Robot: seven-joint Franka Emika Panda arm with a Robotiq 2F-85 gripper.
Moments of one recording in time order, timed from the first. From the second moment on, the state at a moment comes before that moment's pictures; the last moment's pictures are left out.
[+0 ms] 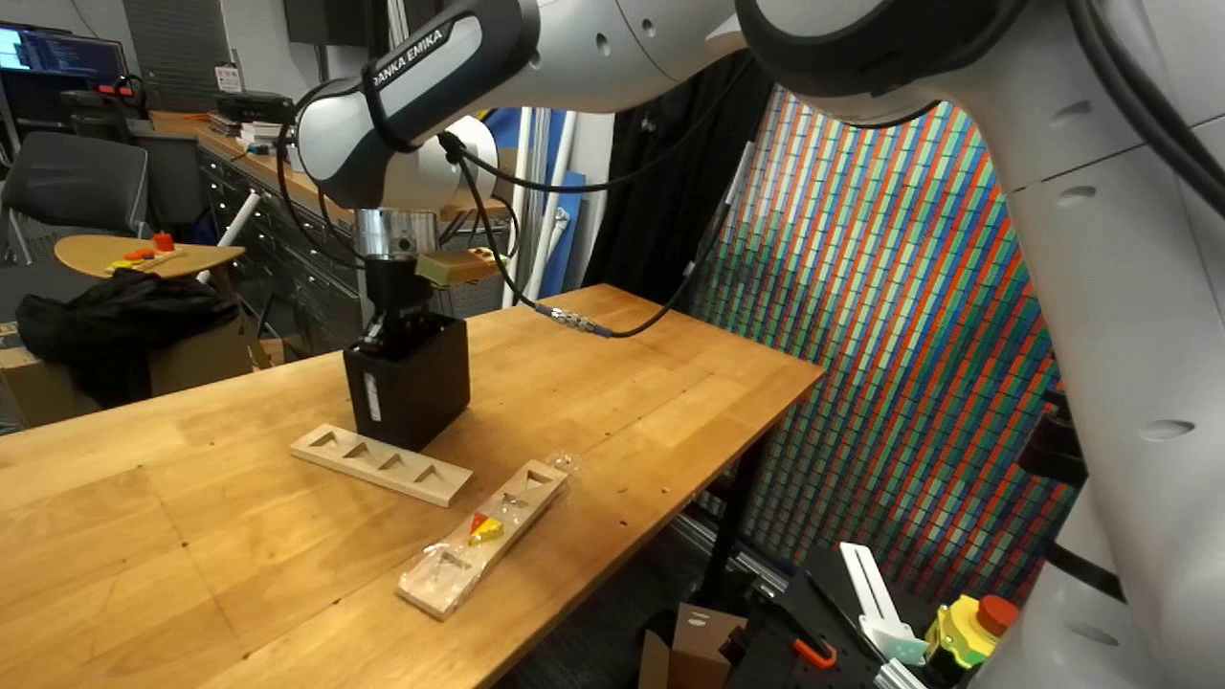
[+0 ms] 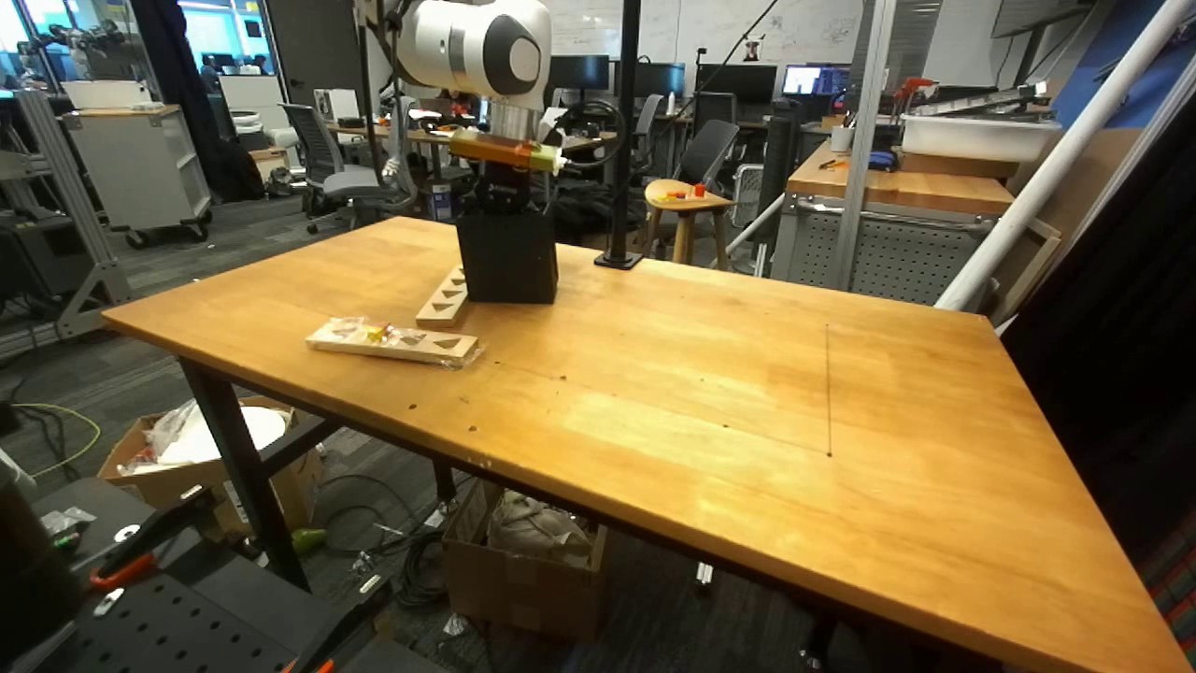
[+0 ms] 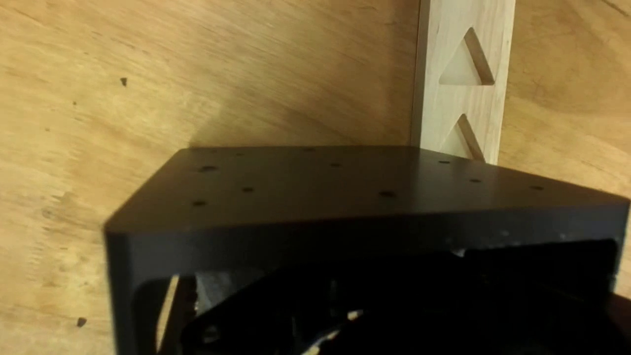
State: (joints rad) arm 0.01 0.63 0.11 -1.50 0.03 1.98 -0.36
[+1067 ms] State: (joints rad) arm -0.03 0.50 0.12 -1.58 0.08 1.99 -0.39
